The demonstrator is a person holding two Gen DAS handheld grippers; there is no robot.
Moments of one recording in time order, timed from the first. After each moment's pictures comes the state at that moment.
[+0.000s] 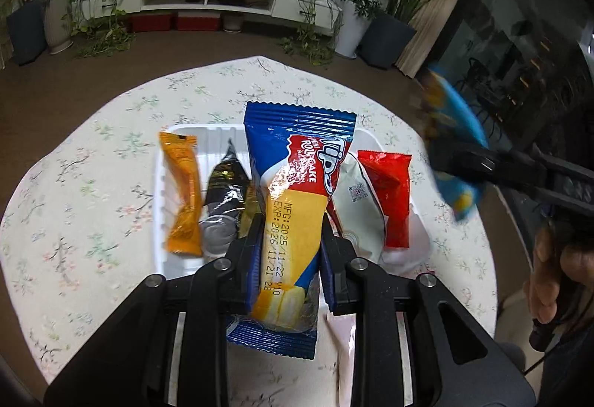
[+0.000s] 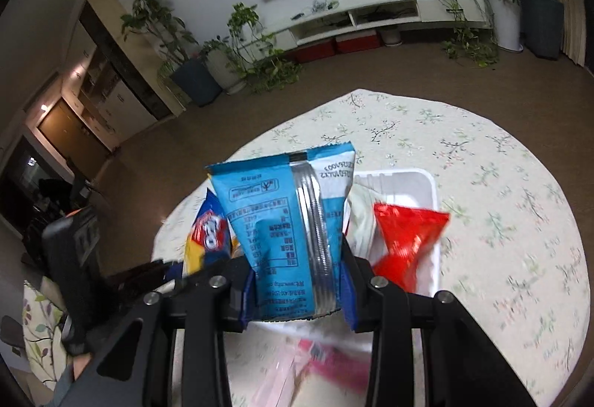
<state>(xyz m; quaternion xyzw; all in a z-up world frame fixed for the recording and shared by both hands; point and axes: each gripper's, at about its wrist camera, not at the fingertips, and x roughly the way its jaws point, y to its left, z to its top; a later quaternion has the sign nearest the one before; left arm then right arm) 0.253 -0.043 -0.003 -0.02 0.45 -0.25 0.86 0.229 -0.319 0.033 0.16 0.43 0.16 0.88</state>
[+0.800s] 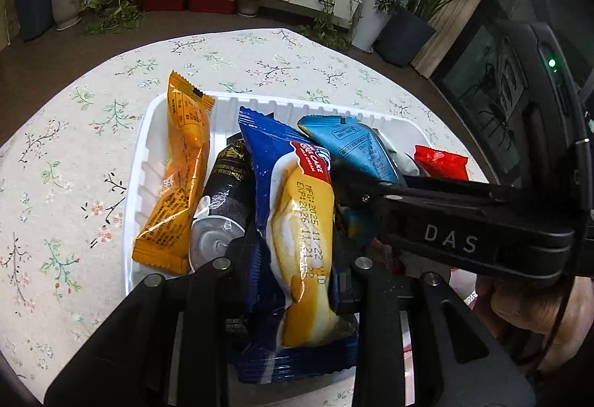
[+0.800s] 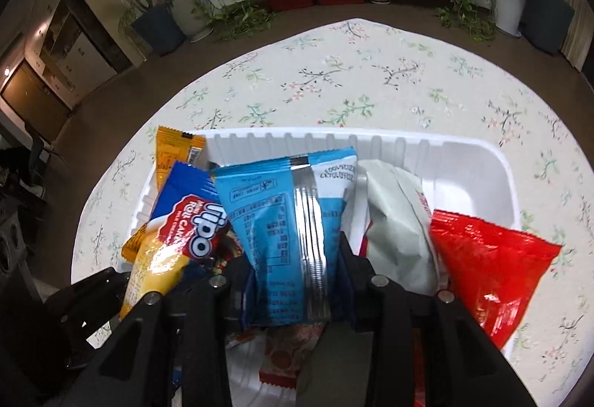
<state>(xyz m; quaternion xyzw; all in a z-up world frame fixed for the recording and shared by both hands) 0.325 -0.042 -0.093 -0.05 0.47 -0.23 0.85 0.303 -0.273 -0.062 0.10 0.51 0.11 0.85</state>
